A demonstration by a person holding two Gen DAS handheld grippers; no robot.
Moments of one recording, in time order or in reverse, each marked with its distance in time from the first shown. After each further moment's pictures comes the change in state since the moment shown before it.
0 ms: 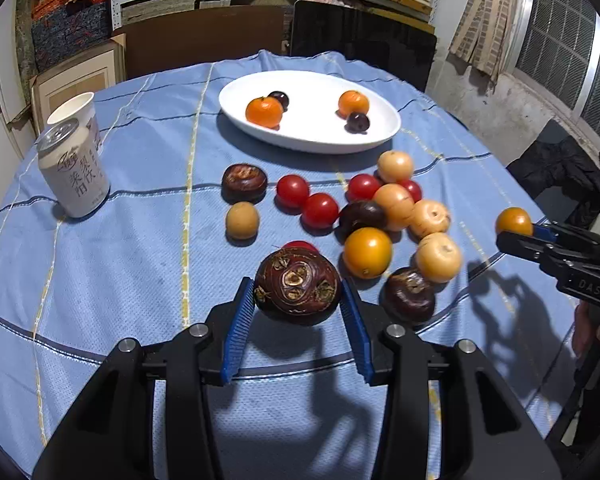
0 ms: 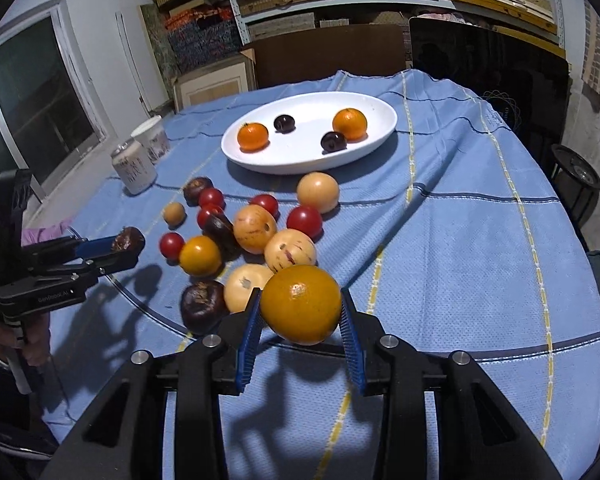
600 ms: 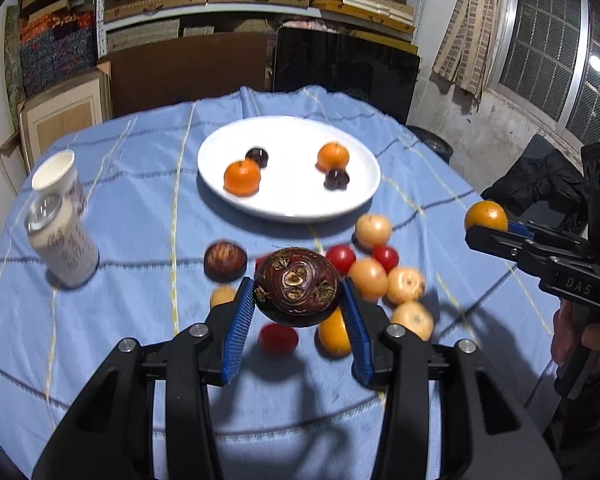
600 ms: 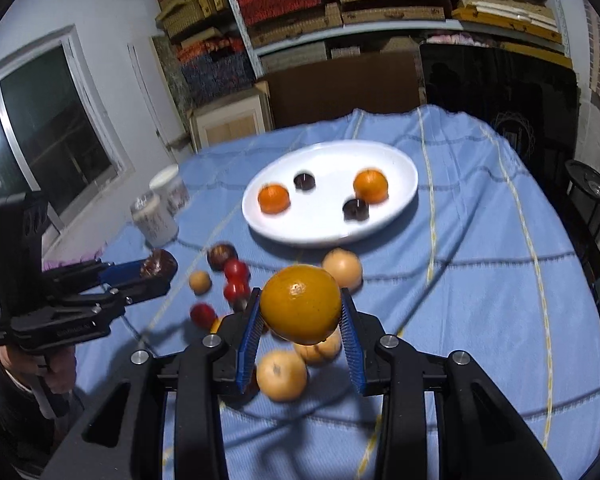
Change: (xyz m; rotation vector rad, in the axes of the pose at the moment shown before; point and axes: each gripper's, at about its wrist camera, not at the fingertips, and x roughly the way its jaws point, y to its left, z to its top) left arm -0.013 -0.010 0.057 0.035 -0.088 -0.040; right arm -0.006 0.003 0.057 0.022 -0.118 0.069
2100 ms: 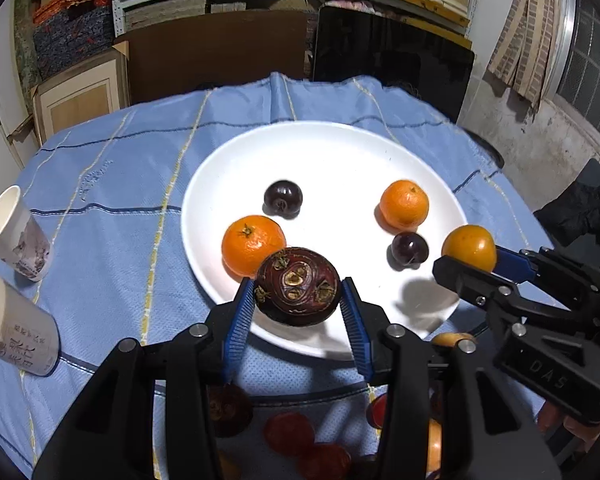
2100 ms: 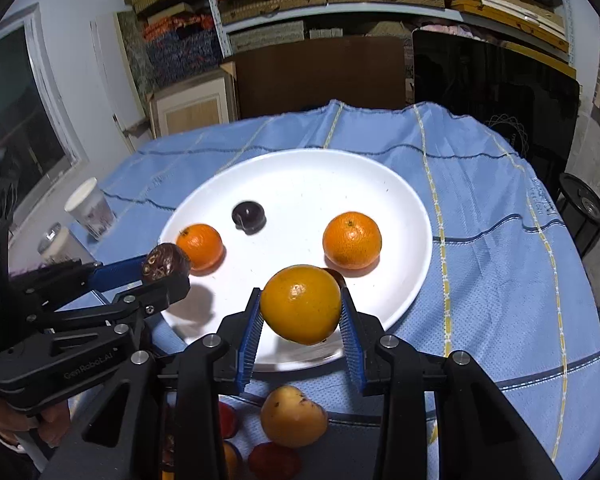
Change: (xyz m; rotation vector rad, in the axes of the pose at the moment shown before) left arm 0.146 0.015 0.089 -0.084 0.090 0.134; right arm 0.140 -0.021 0.072 -0.036 0.112 -0.139
